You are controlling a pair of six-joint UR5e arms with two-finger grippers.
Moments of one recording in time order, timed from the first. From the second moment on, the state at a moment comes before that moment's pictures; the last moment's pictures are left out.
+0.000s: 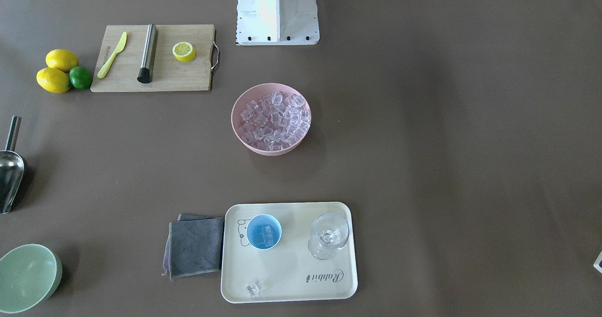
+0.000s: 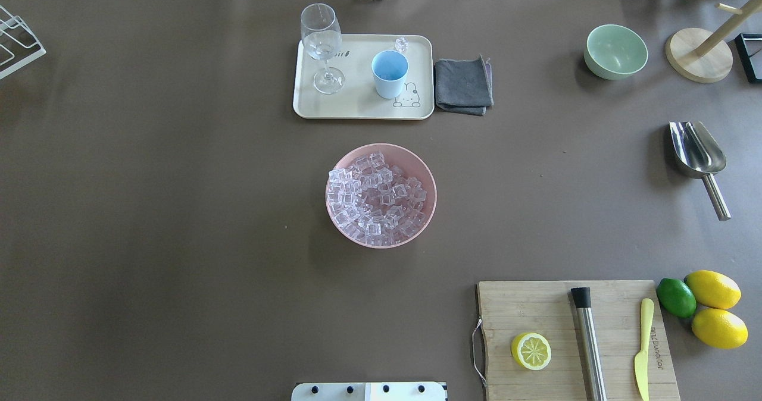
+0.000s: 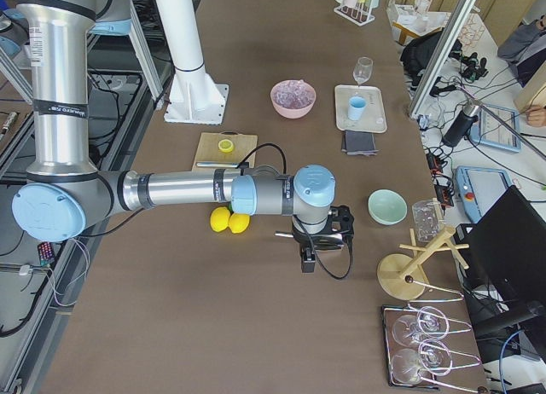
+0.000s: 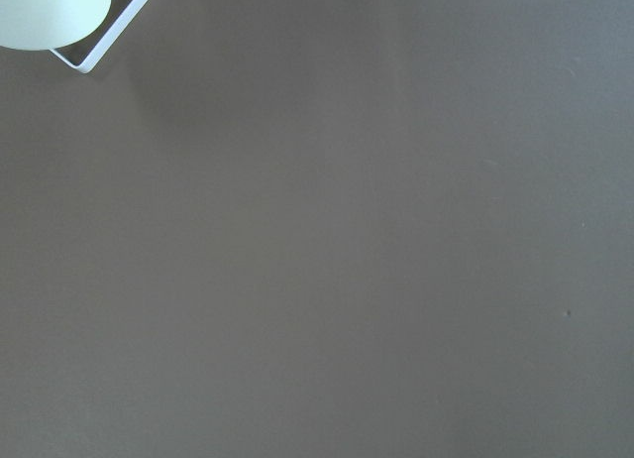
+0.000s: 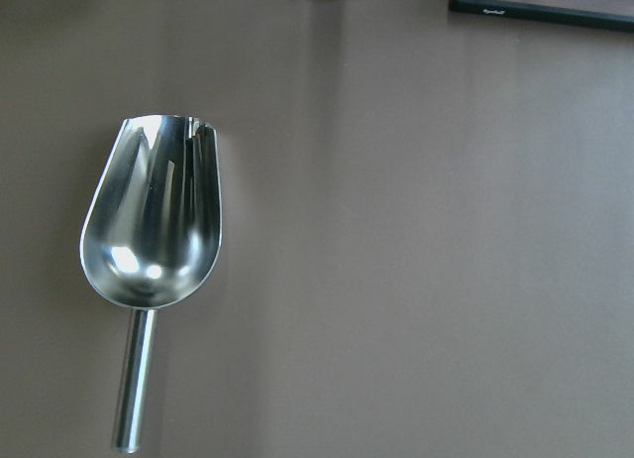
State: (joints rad) left arm -1.55 -1.61 -1.60 -1.41 -2.47 0.20; right arm 1.56 -1.62 1.72 -1.63 2.33 -0.05
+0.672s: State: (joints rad) left arm -1.57 -1.62 -1.61 -1.40 -2.47 0.19; right arm 1.66 -1.65 1.73 -1.68 2.32 -0.13
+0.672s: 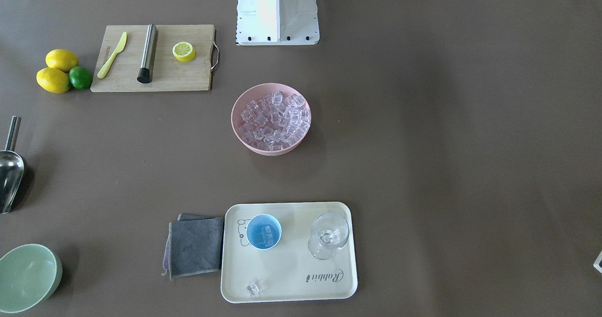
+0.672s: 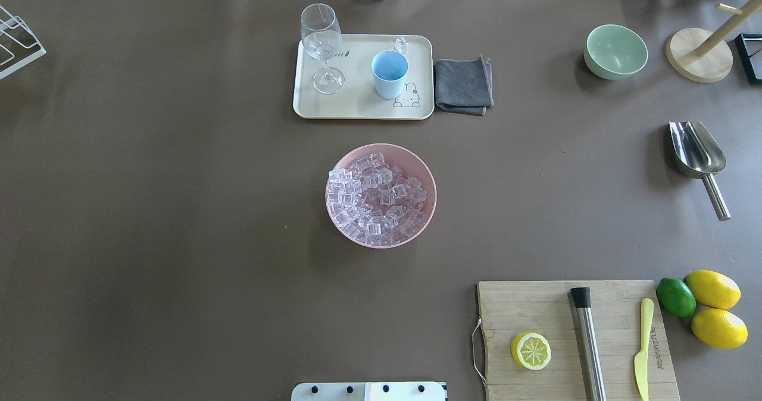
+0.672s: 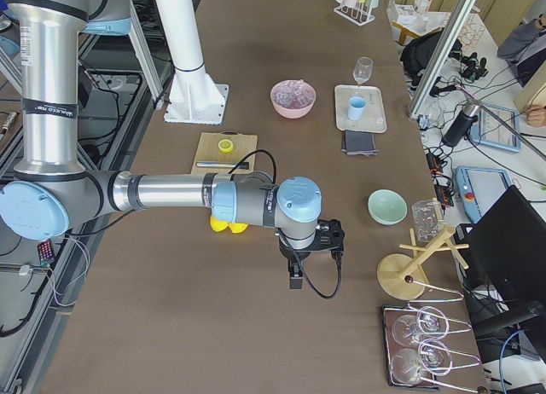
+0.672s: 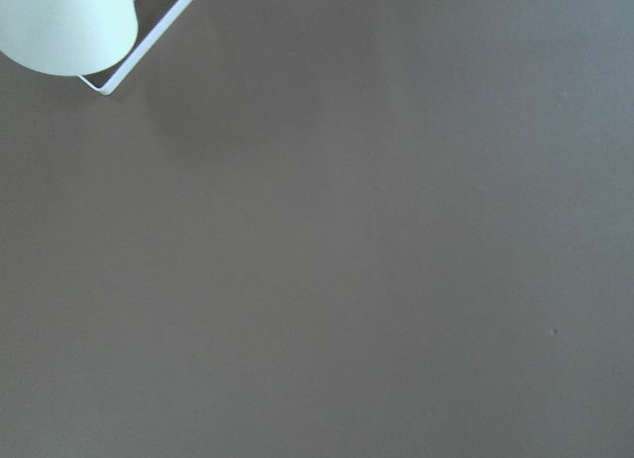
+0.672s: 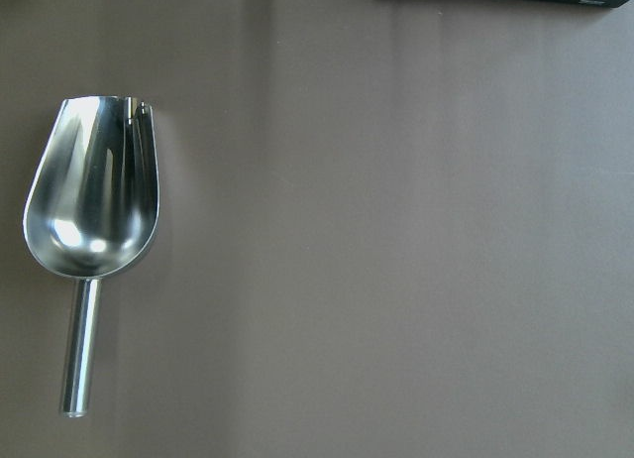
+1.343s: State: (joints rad) left arm -1.64 -1.61 -1.62 -1.40 -2.44 0.19; right arm 1.66 -1.66 1.73 -1.68 2.32 -0.13
